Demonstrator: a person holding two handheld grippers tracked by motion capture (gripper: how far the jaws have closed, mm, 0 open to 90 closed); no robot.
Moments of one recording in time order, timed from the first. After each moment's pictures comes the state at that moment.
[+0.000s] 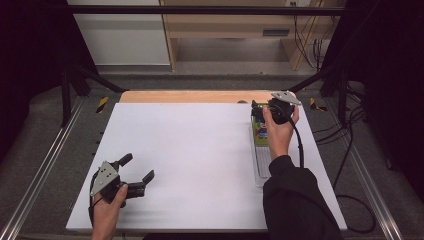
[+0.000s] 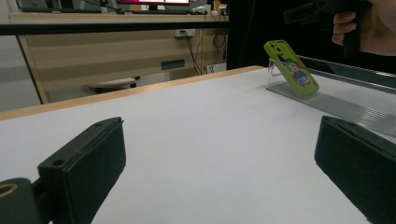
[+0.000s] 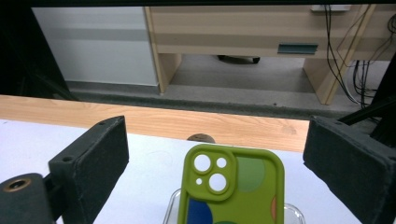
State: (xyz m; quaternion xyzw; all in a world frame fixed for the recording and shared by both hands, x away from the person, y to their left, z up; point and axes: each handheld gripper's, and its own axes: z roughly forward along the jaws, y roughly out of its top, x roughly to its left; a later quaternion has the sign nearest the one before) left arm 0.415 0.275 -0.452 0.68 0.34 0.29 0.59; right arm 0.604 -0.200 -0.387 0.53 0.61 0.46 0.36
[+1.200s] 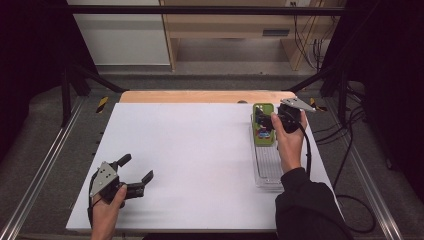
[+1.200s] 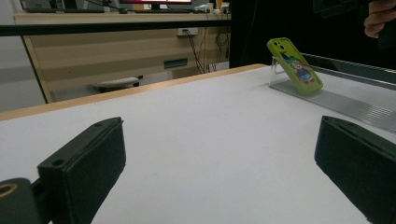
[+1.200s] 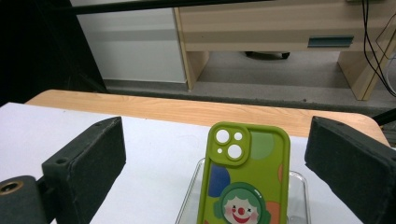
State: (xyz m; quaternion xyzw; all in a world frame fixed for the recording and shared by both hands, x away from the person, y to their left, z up) left arm 0.414 0.278 -0.452 0.68 0.34 0.30 0.58; right arm 0.567 -0.218 -0.375 0.52 0.63 0.50 0.31
